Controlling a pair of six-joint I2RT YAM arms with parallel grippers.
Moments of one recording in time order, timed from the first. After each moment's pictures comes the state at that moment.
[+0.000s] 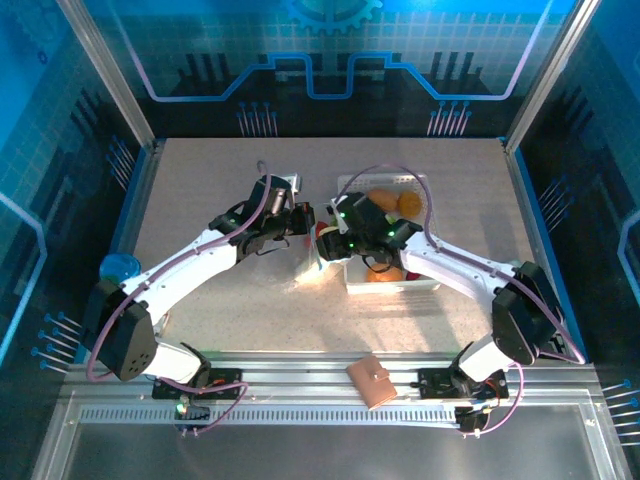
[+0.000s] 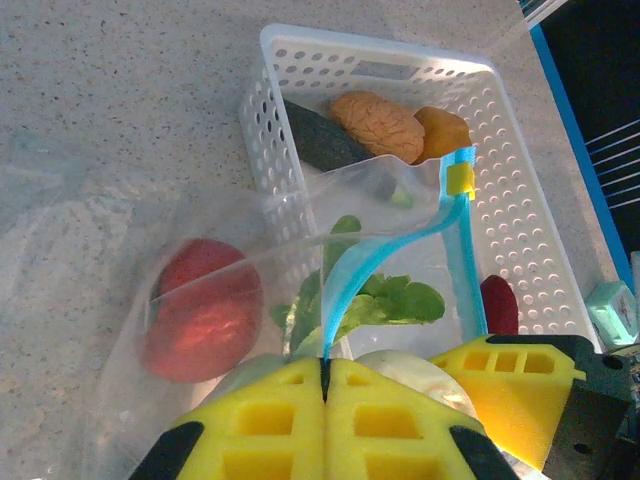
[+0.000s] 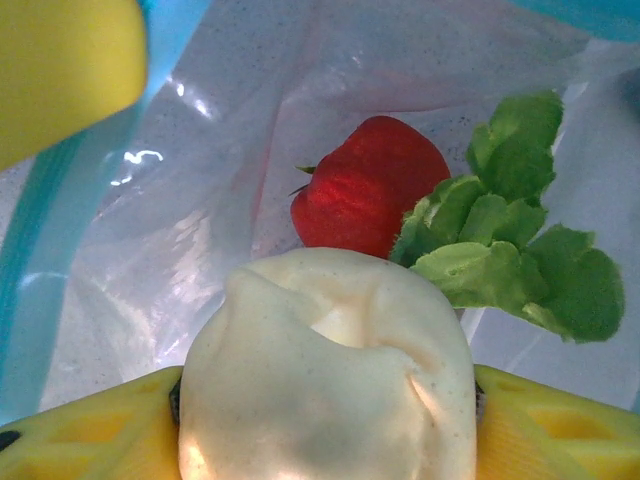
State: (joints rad) left arm -0.55 1.43 1.10 -0.33 0.08 -0.61; right arm 0.75 1.54 1.14 -0.45 0.02 0.32
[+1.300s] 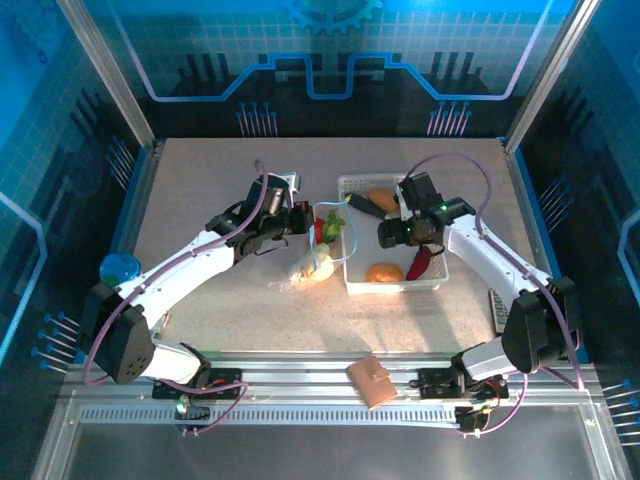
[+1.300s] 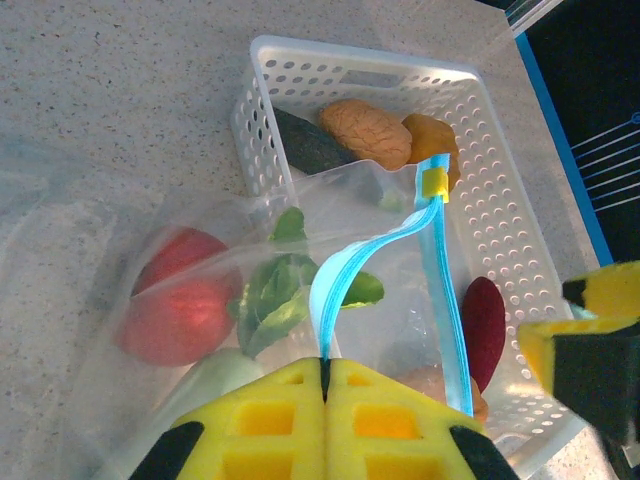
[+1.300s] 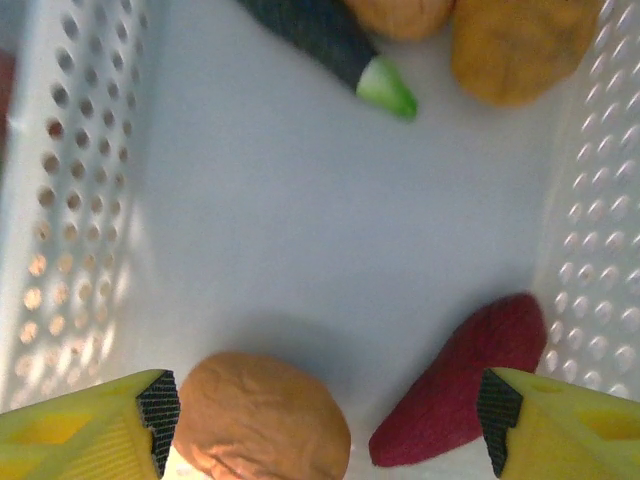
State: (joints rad) left arm -0.55 1.41 1.10 -0.33 0.09 -0.61; right arm 0.37 1.45 1.13 -0.82 0.00 0.24
